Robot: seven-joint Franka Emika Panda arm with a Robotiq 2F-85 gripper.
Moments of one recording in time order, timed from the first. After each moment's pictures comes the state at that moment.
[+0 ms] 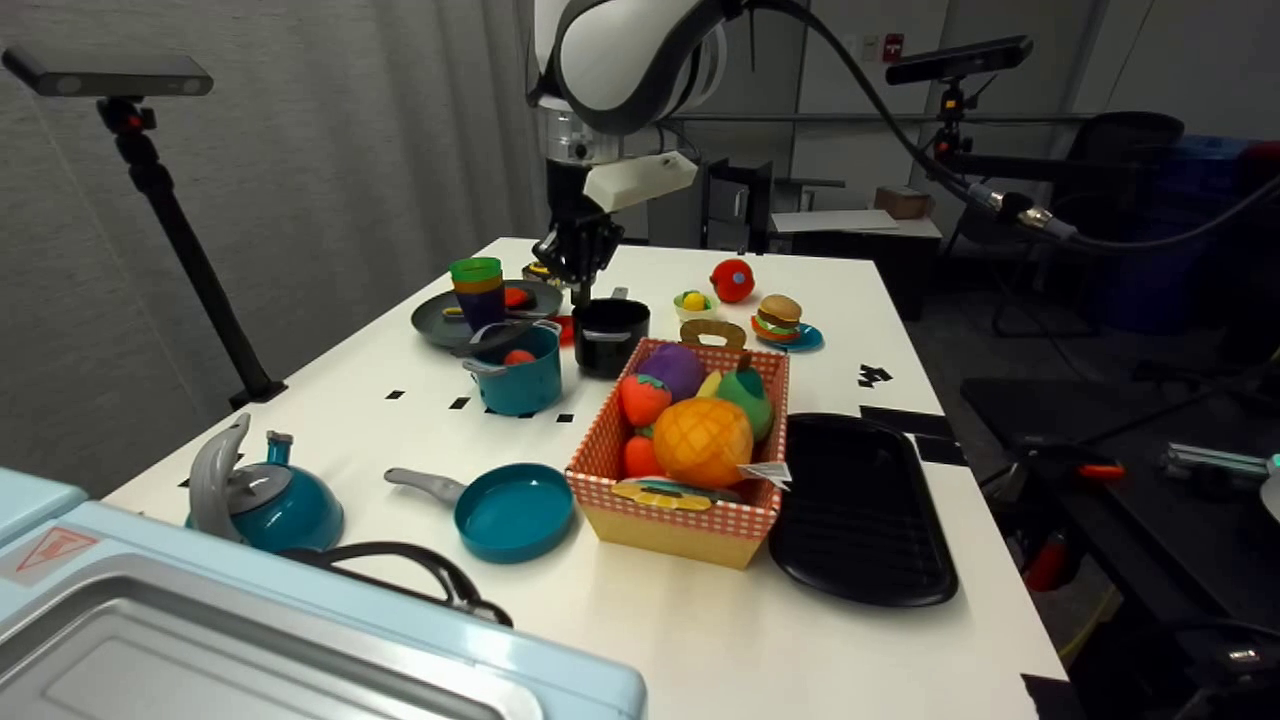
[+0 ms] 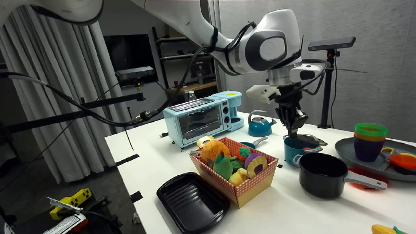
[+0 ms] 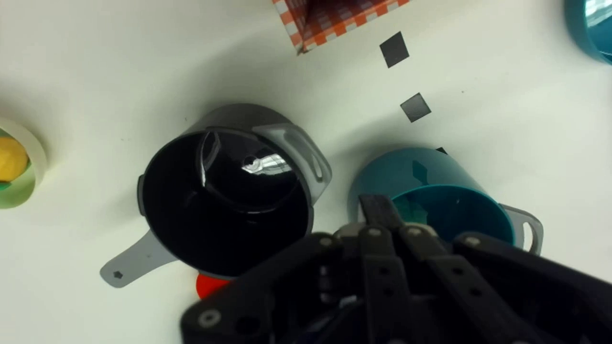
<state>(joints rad) -0.19 0.72 -0.18 -1.49 0.08 2.34 0.24</state>
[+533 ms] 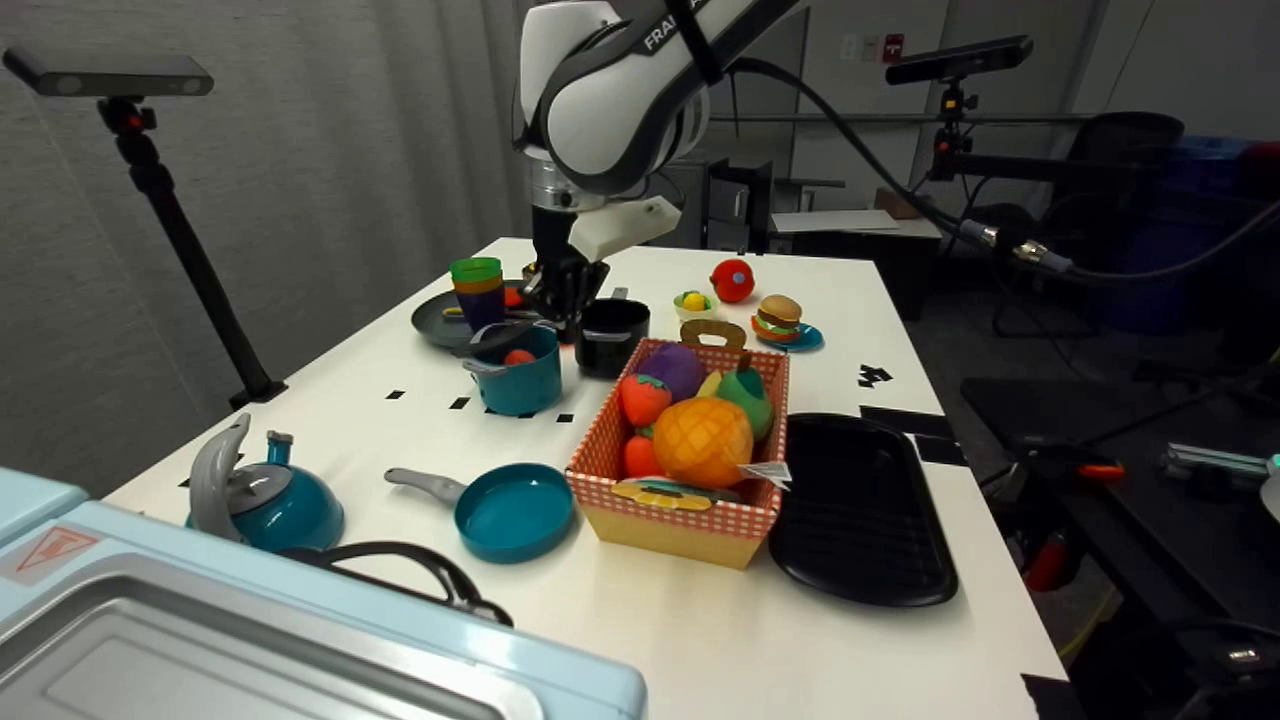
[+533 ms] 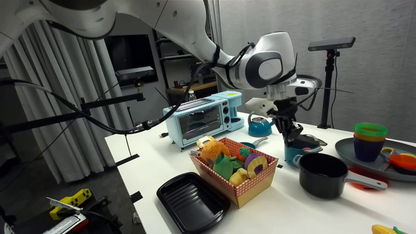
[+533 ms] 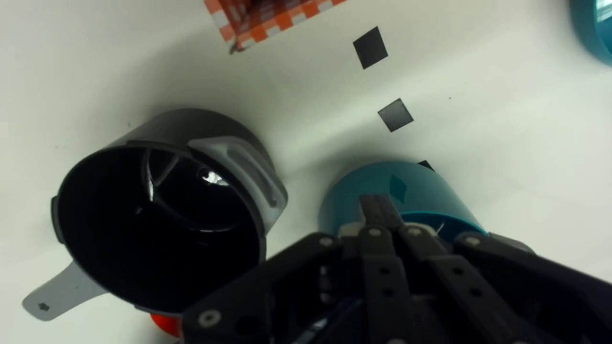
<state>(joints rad) -0.18 0.82 -0.16 -1.44 0.08 2.40 0.26</state>
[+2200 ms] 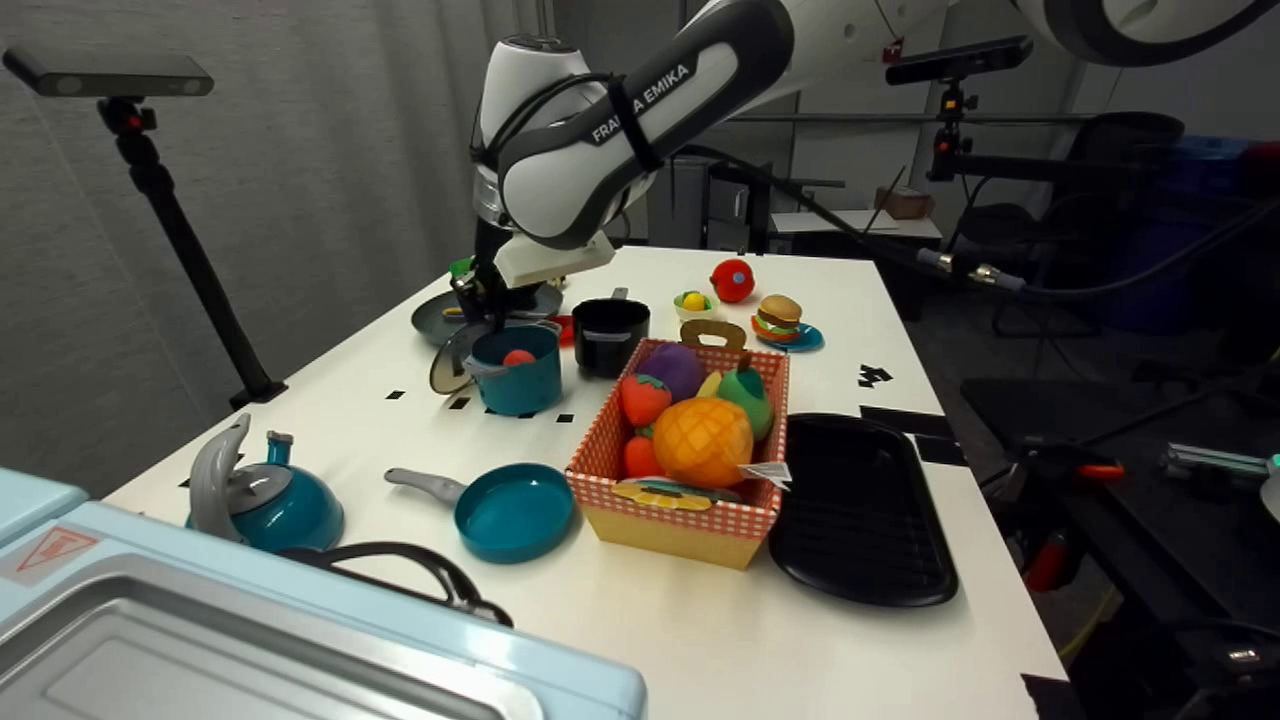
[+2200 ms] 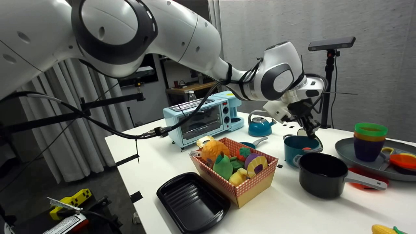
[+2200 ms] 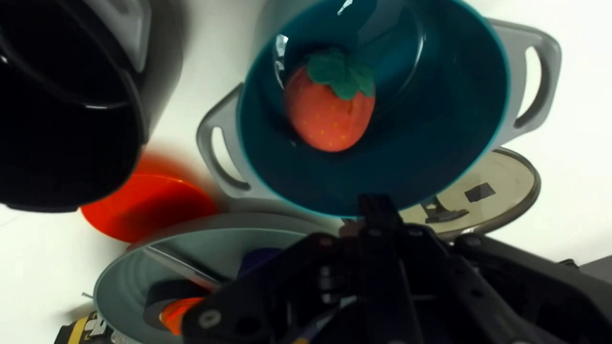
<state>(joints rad) -0.18 1.09 -0.20 -1.07 0.08 2.54 0.44</state>
